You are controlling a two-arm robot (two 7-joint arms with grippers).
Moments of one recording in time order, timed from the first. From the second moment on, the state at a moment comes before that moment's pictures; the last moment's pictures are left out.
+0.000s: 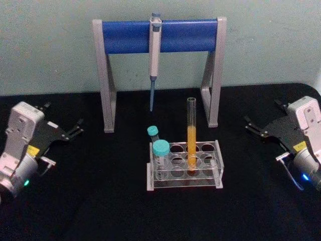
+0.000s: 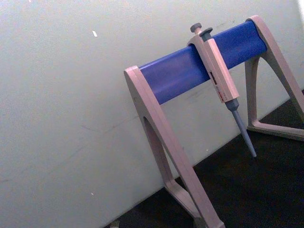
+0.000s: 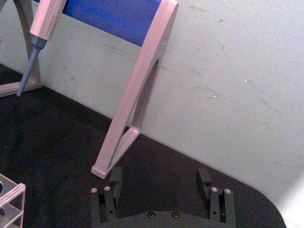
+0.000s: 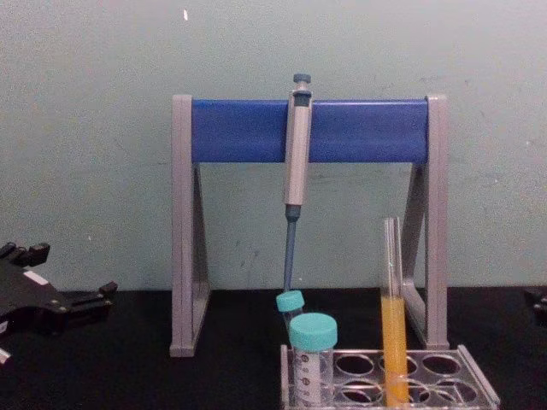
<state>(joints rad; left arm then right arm) -0.20 0.60 0.45 -1.41 -0.25 -0.12 0.03 0.20 0.60 -0.45 -1.41 0.25 -0.12 -0.03</state>
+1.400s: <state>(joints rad) -0.20 0.60 0.45 -1.41 -0.25 -0.12 0.03 0.20 0.60 -0.45 -1.41 0.25 -0.12 -0.03</state>
